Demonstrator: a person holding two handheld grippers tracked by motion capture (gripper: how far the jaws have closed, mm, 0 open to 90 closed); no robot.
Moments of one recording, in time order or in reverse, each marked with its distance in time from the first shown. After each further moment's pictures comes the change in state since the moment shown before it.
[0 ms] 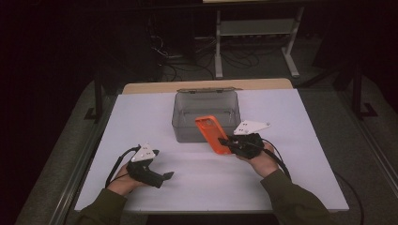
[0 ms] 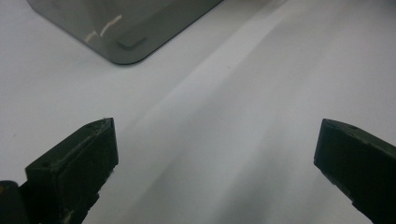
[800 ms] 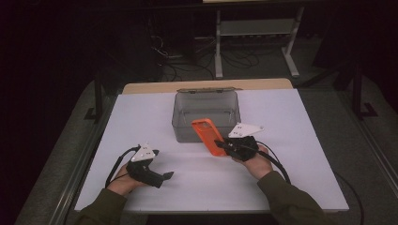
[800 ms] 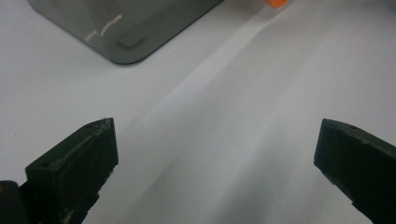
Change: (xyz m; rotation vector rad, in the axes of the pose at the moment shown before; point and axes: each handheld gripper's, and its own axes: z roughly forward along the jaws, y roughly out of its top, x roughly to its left) left arm 0.000 0.000 0.000 0.002 0.001 -0.001; right arm 0.007 -0.008 0.017 0.004 -0.009 0.001
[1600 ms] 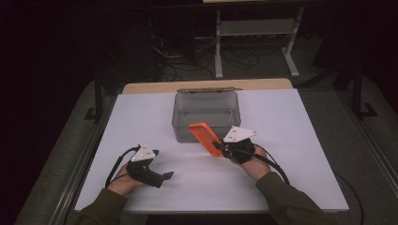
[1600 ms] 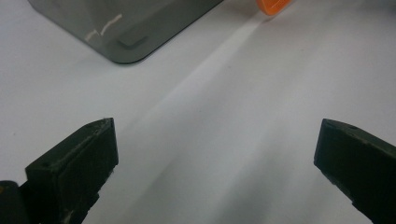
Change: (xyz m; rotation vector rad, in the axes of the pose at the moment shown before) left arm 0.000 0.000 0.000 0.001 -0.001 -0.002; right arm 0.009 -0.001 0.007 0.026 -0.039 -0.088
